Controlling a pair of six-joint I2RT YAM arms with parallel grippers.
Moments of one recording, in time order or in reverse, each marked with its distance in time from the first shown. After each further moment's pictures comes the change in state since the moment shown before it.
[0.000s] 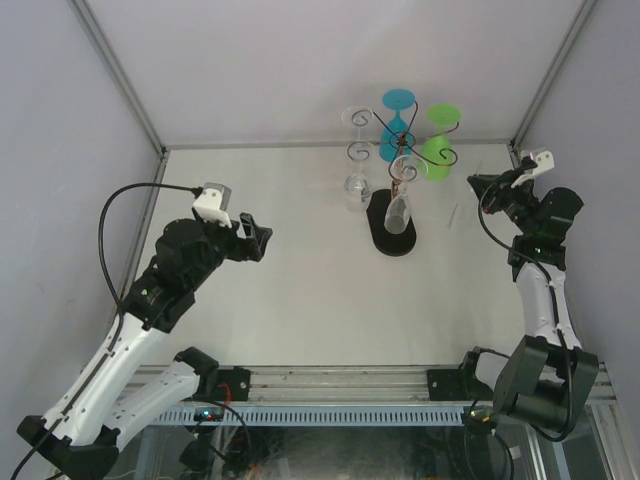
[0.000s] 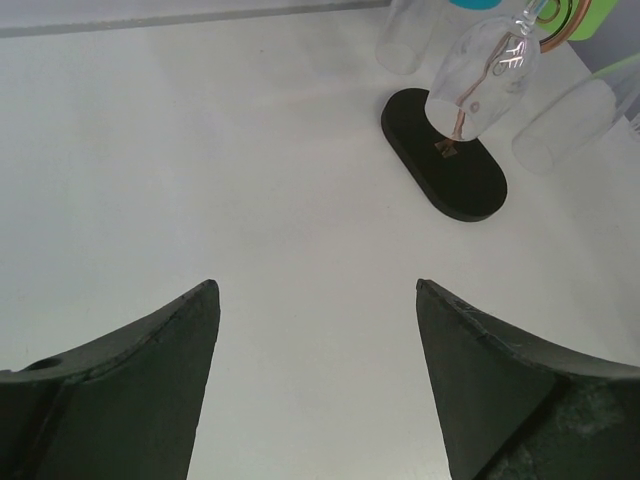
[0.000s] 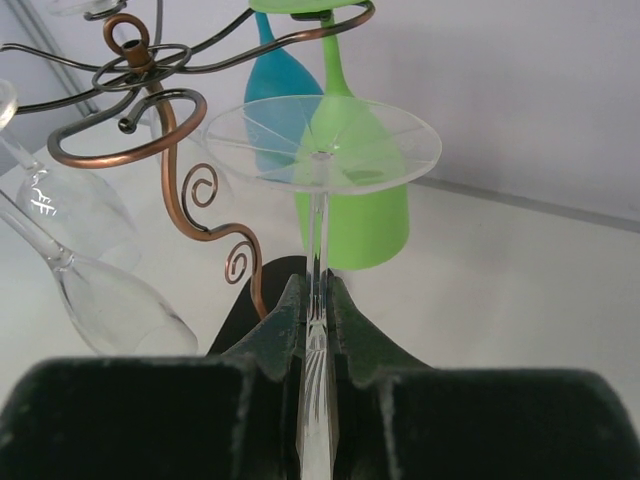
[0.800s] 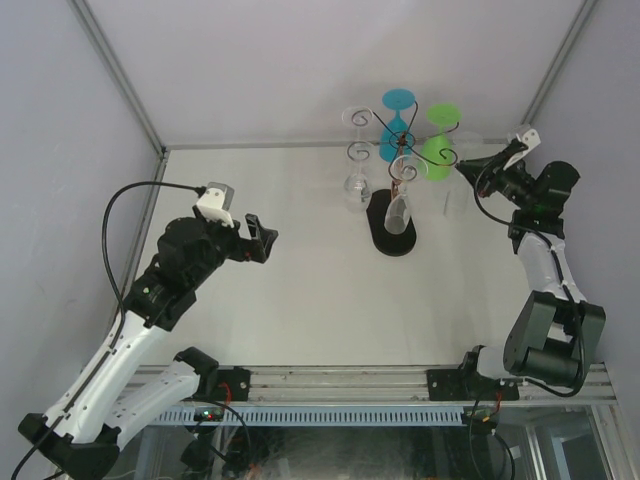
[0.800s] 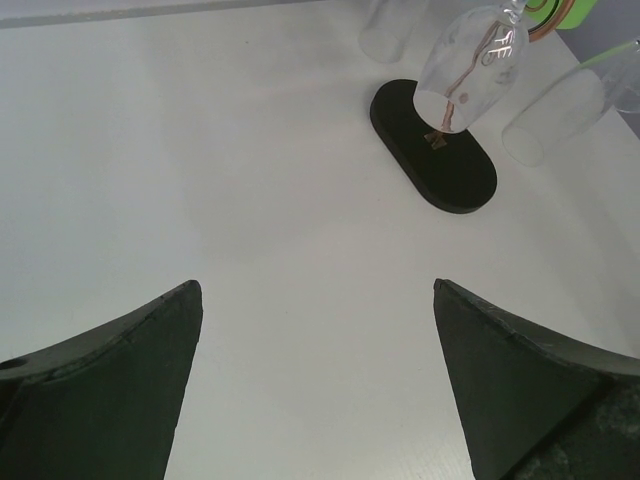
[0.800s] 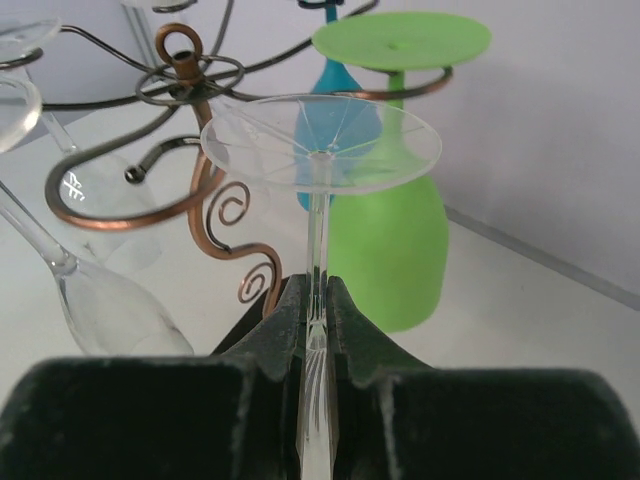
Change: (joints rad) left arm 0.005 0.013 0.000 0.000 0.035 -0.006; right arm 0.022 0.228 0.157 0.099 -0.228 -0.049
